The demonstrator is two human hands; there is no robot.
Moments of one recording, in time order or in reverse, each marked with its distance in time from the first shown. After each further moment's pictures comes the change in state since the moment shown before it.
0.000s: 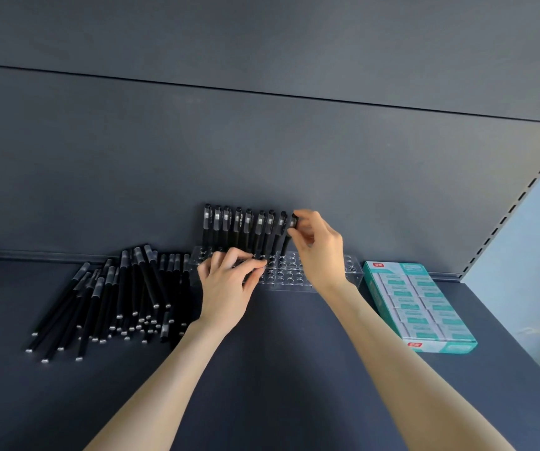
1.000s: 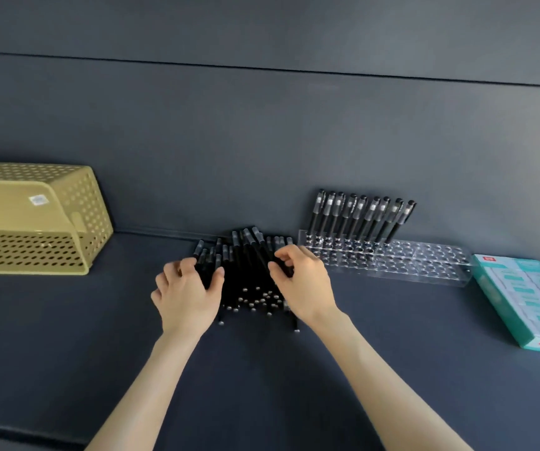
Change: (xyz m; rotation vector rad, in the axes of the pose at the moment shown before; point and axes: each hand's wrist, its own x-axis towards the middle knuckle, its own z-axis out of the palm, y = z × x) left_hand -0.052 -0.126 -0.156 0.198 -0.151 -0.714; right_hand -0.084 -0.124 0.125 -0.055 -0.396 0.100
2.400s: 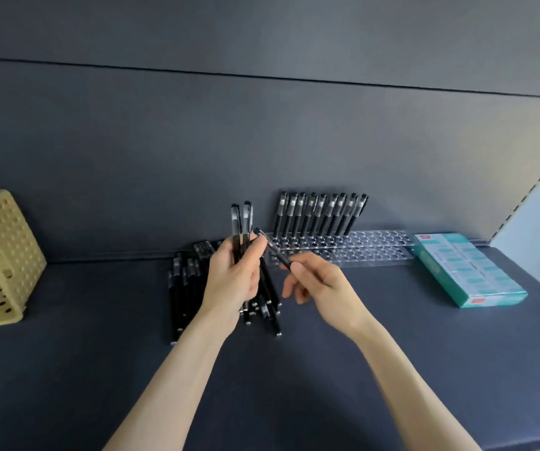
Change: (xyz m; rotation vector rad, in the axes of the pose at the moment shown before) left_hand 0.000 0.072 -0.001 -1.224 -0.627 0.110; right_hand -0.034 -0.003 -0.054 0.528 -0.073 0.117
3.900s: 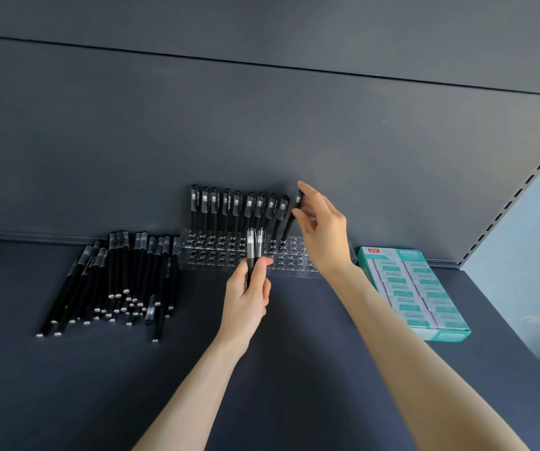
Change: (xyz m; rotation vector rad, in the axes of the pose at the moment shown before) left_hand 0.016 -0.101 0.170 0.051 0.166 0.022; right_hand 0.081 0.062 -0.171 -0.428 0.355 -0.393
